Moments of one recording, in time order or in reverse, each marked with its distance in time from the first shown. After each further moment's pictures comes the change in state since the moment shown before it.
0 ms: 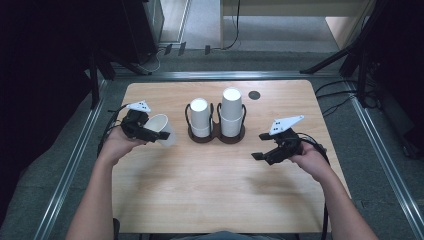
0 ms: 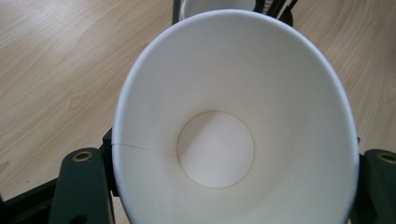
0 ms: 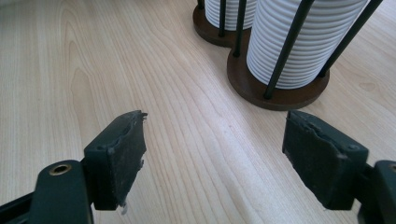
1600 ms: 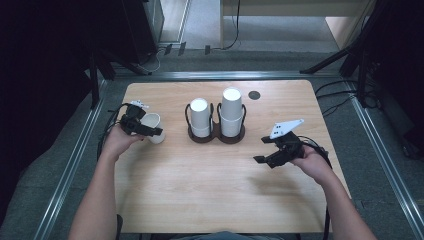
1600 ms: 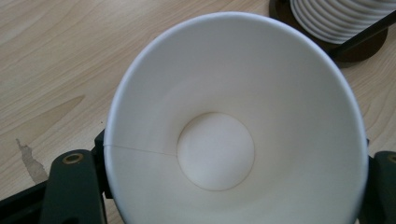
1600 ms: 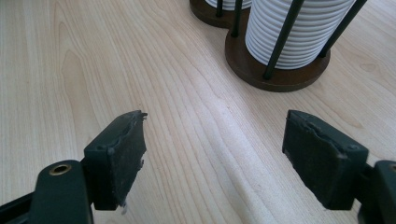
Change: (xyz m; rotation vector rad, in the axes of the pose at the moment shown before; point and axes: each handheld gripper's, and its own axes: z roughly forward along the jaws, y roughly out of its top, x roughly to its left) left arm 0.042 -0.016 0.026 0.132 0.194 -0.156; right arm 0.002 -0.009 0.001 0.036 -0.021 -0.004
